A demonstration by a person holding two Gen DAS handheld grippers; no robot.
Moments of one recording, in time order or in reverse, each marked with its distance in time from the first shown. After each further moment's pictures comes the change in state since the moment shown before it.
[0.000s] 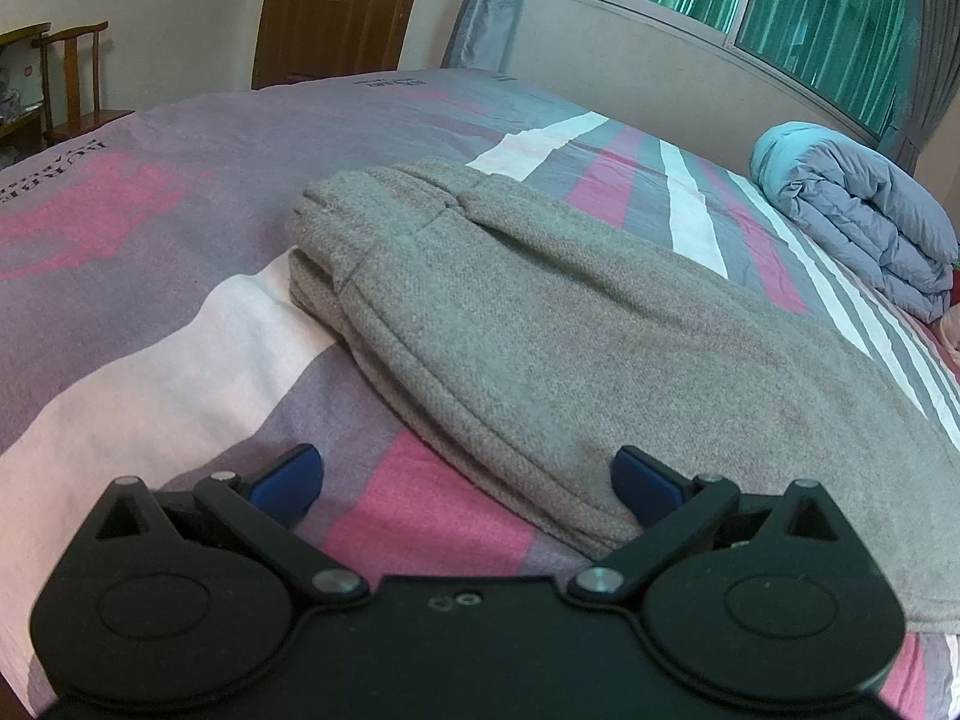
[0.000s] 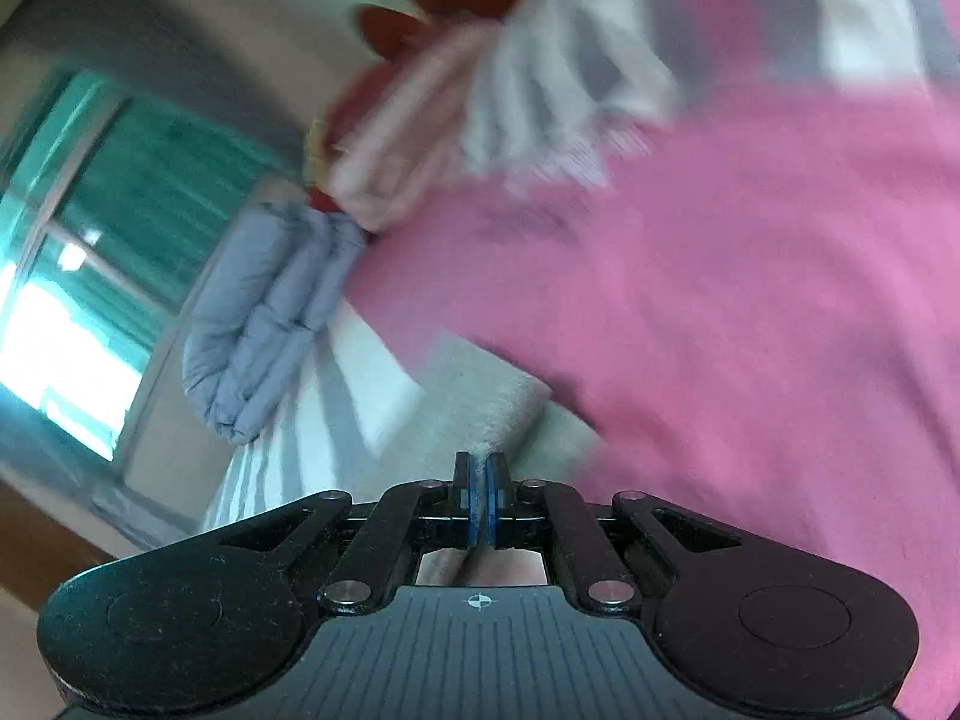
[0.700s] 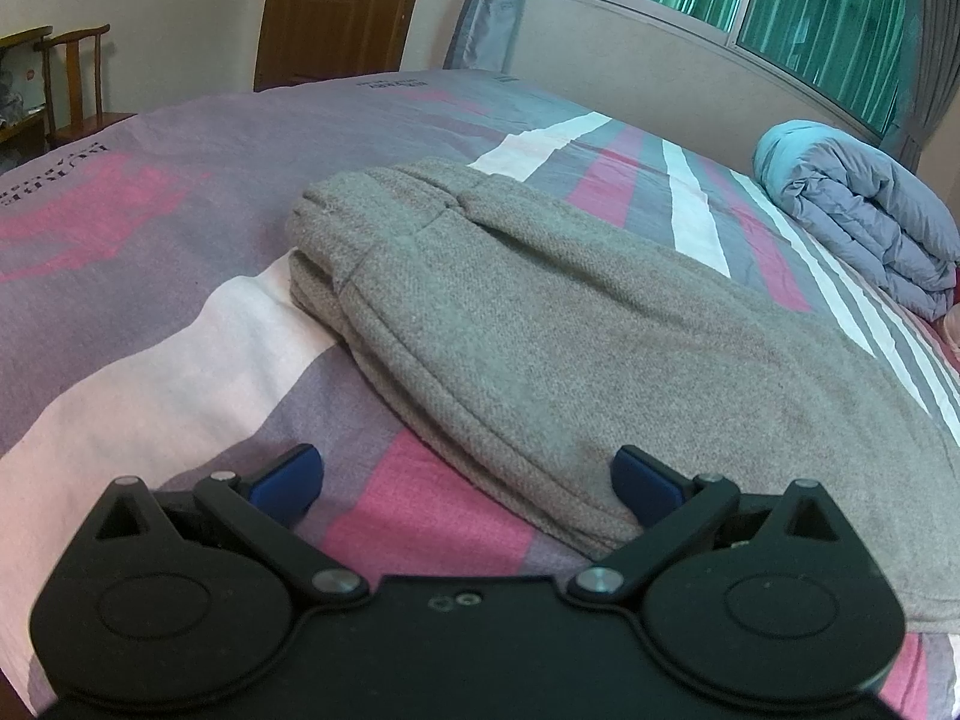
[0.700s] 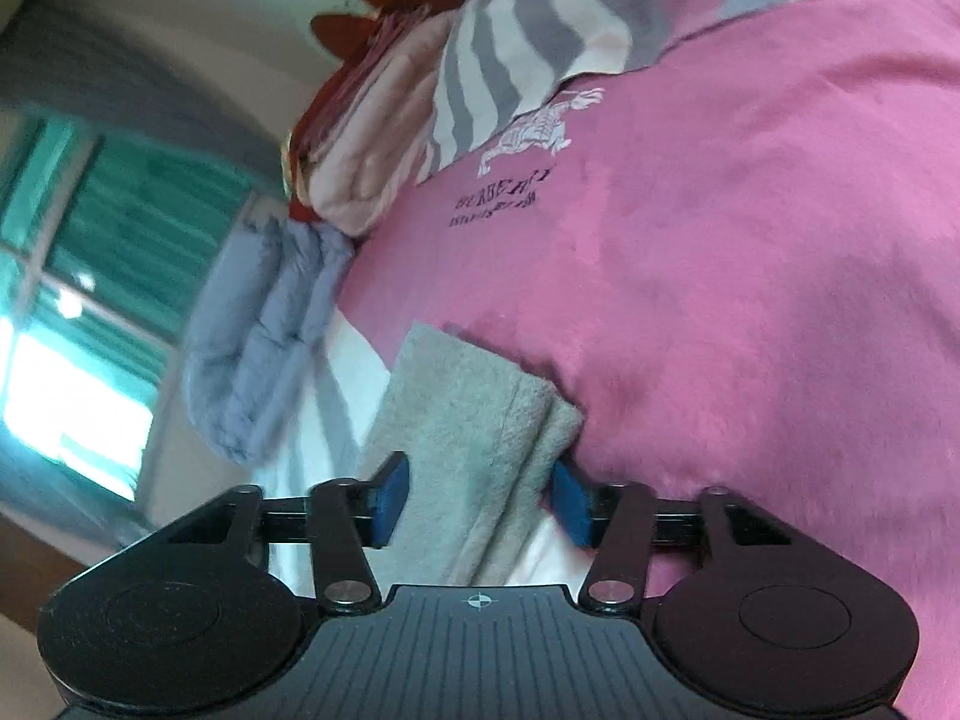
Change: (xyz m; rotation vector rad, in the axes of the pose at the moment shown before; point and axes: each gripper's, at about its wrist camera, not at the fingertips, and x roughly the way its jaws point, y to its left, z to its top) left arm 0.001 0.001 0.000 0.002 -0.001 0.004; right arm 0.022 -0.002 0.011 0.064 0.014 -0.011
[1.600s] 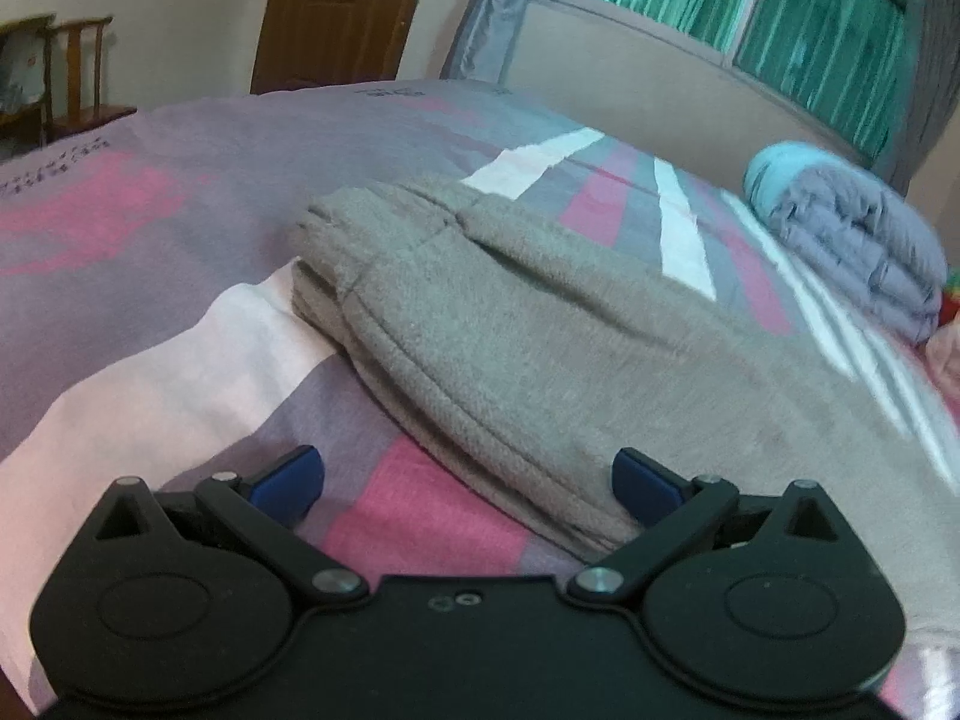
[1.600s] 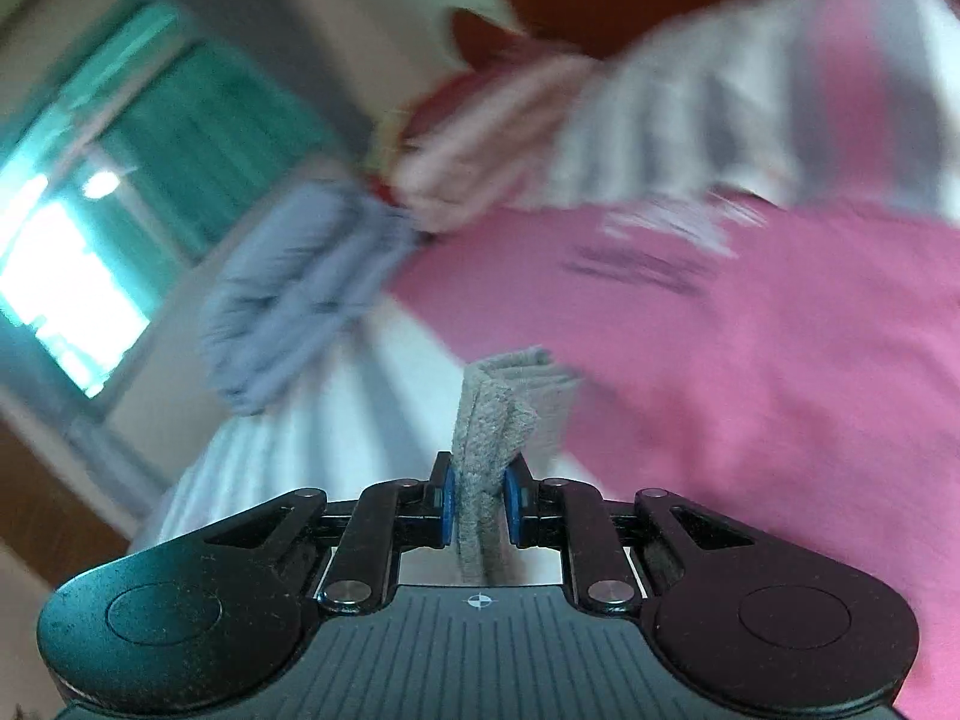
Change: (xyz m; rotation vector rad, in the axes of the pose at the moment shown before) left arm -0.016 0.009 0.001 -0.057 -0.026 -0.048; right arm -0.017 0.108 -0.029 -0.348 -0.074 0.035
